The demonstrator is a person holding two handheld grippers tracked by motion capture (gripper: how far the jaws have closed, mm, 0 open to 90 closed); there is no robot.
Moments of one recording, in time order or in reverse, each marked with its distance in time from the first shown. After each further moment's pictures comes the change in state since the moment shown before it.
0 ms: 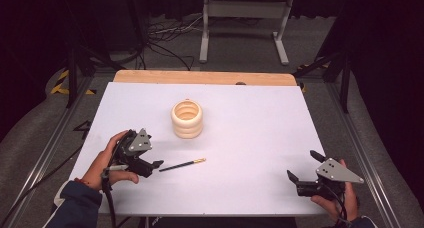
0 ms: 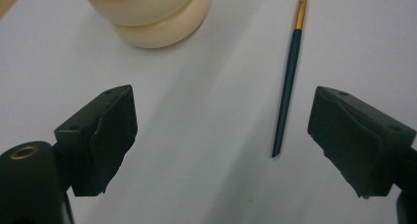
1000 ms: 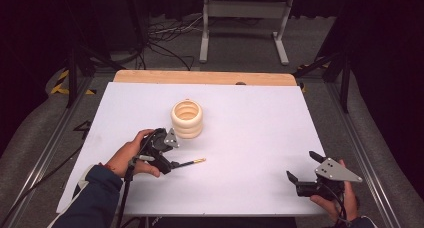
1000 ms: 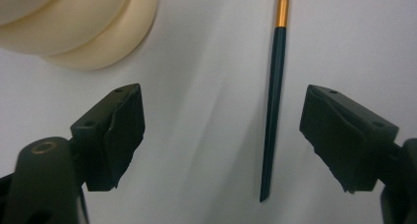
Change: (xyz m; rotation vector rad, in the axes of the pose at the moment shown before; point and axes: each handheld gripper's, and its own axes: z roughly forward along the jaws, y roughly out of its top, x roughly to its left) left arm -0.005 0.044 0.048 0.212 -0.098 0.096; right arm 0.000 -0.001 0.002 0.022 0.009 0.002
